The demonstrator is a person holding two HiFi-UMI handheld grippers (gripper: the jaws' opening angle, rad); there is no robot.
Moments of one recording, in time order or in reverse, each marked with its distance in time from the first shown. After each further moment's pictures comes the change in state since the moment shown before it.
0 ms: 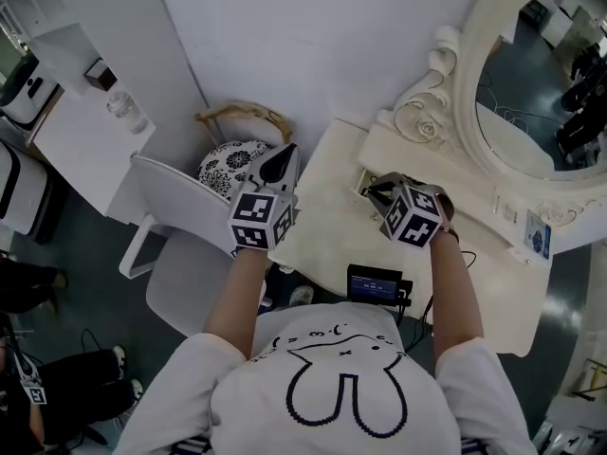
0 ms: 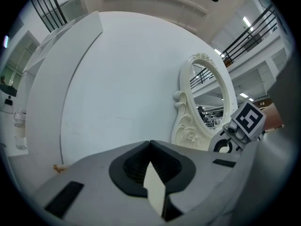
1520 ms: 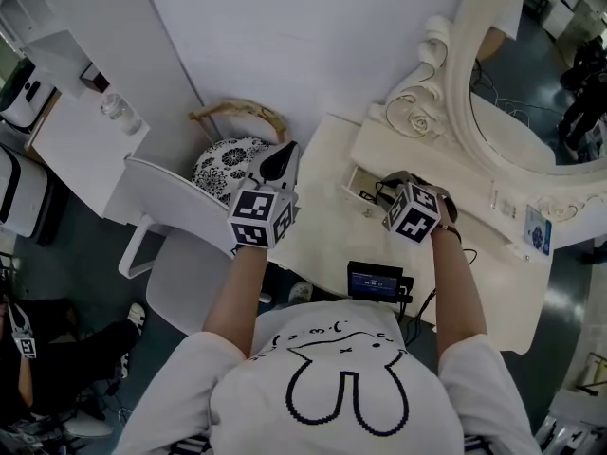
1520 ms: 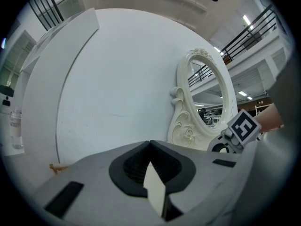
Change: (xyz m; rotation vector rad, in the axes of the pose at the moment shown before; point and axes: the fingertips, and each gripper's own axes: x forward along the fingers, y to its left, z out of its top) left arm 0.015 -0.016 -0.006 0.008 0.025 -0.014; right arm 0.008 -0.006 -0.059 0.126 0.115 -0.025
